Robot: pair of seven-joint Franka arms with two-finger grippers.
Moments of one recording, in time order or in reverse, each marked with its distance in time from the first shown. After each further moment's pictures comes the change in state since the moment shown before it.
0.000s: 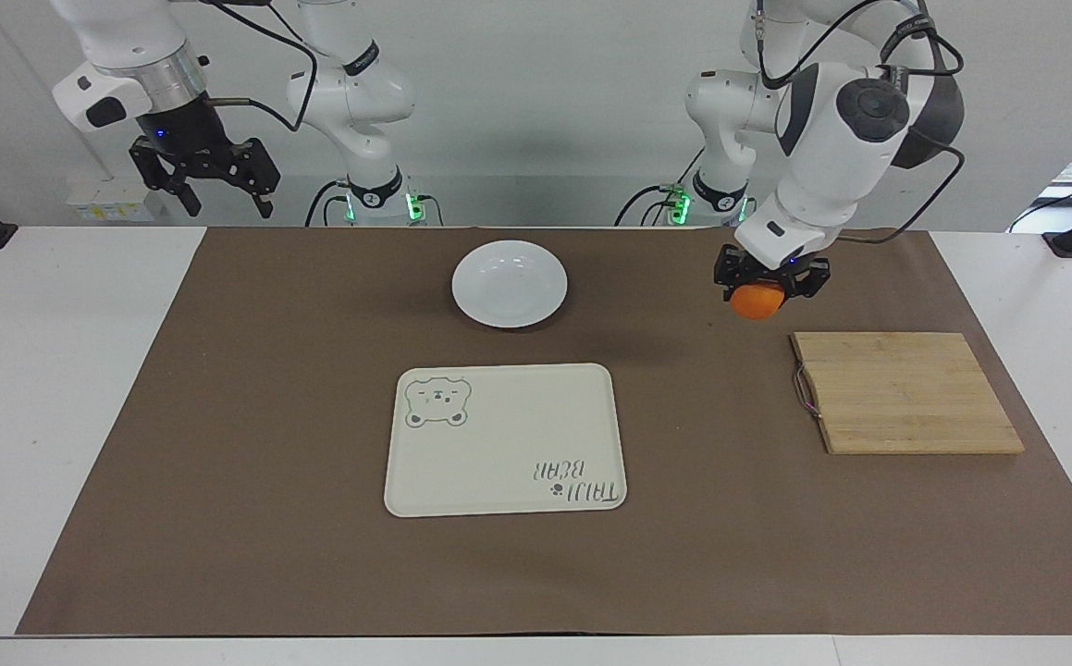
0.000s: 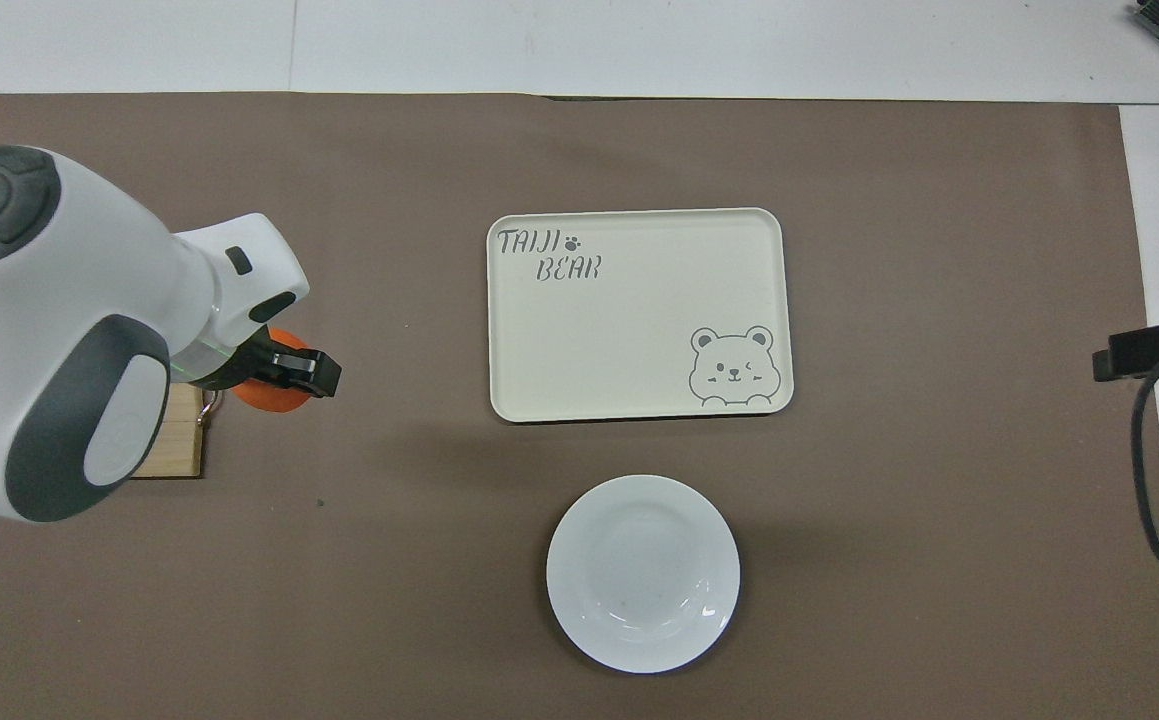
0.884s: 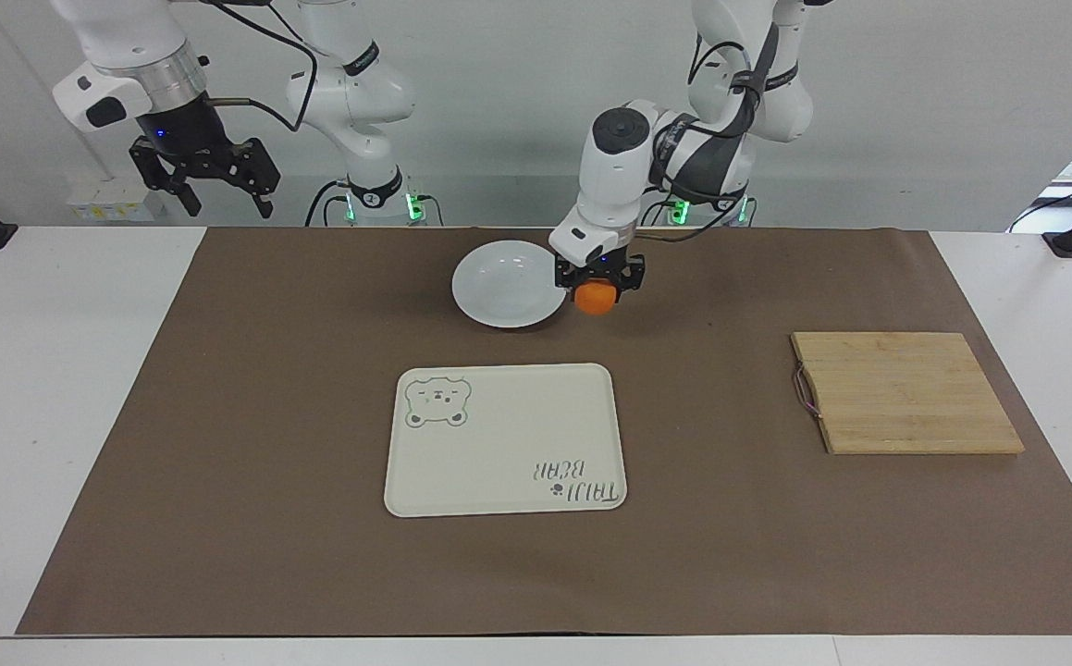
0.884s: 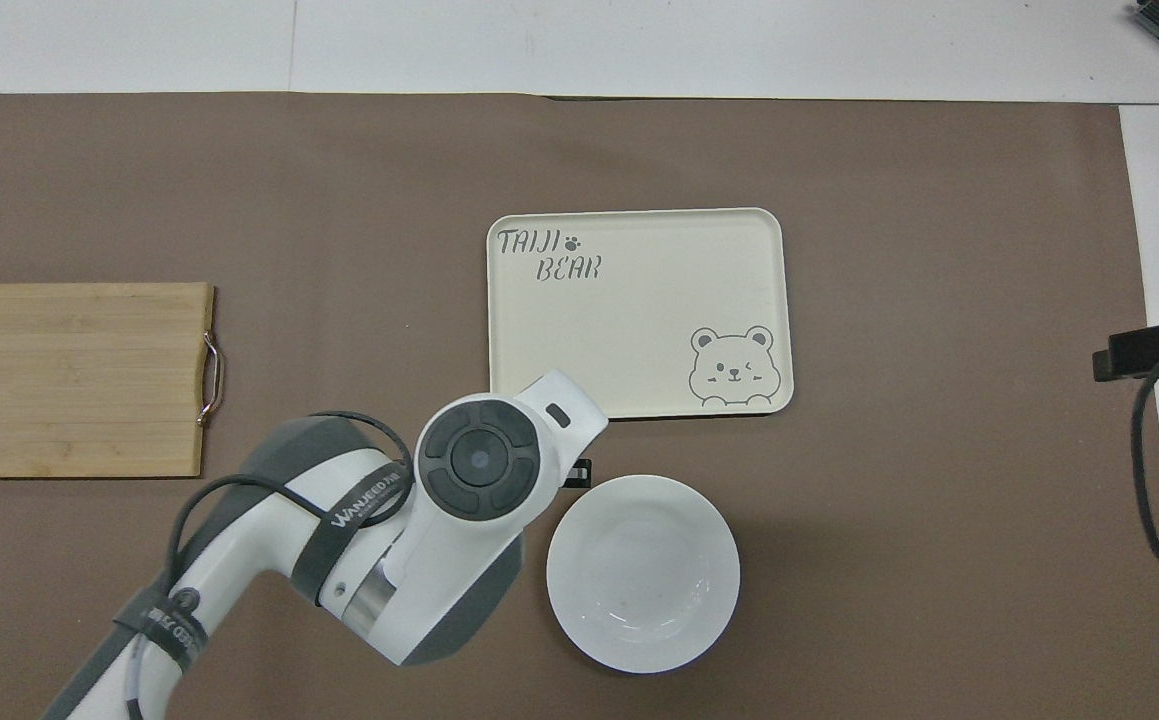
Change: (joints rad) left arm -0.430 0.065 -0.005 -0.205 -0.004 0.358 -0.635; right arm 0.000 0.000 0.000 0.000 0.000 0.000 0.000
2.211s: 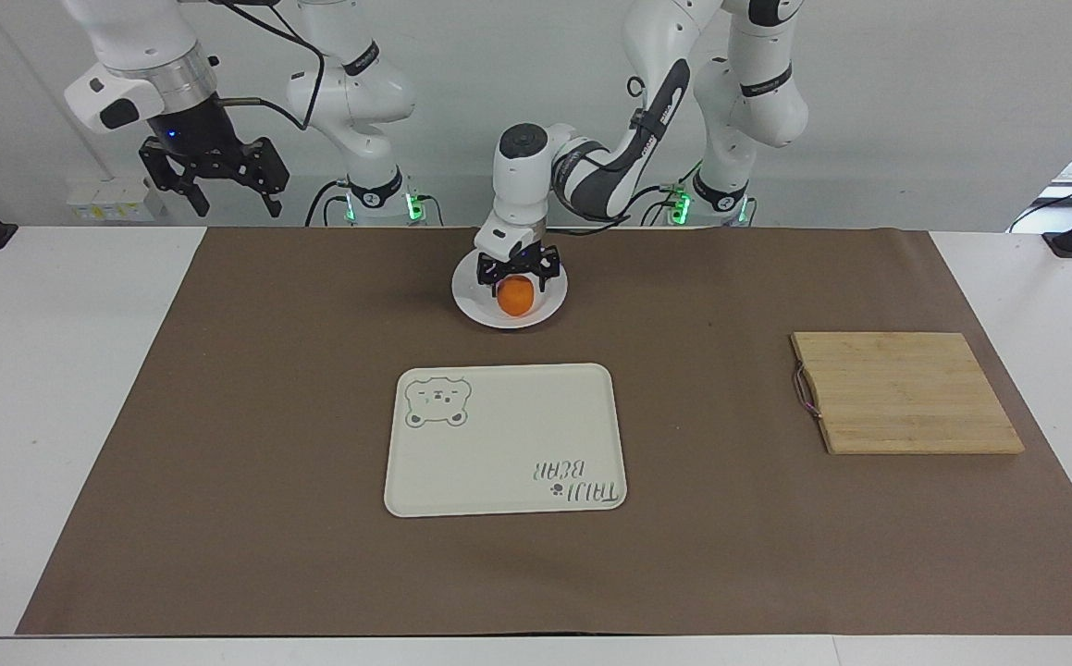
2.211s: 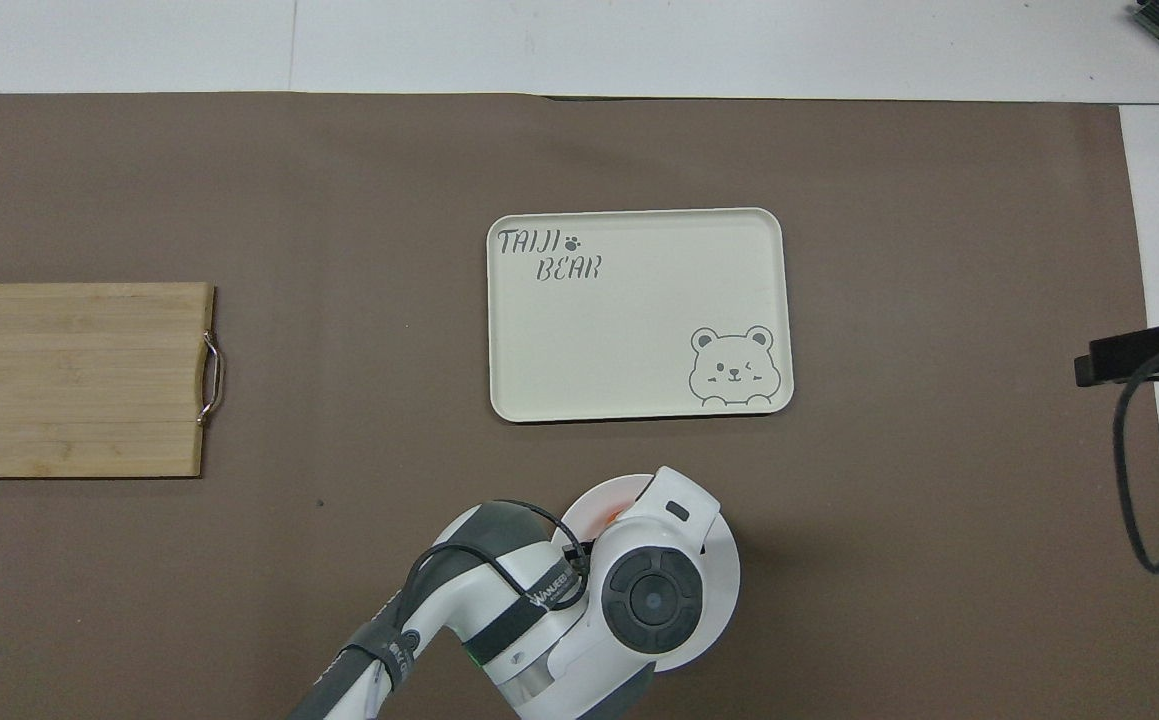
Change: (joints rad) left arm -0.223 0.131 0.015 -0.020 0.000 0.210 -0.395; right arm 0.006 0.000 0.010 -0.012 0.037 -0.007 -0.003
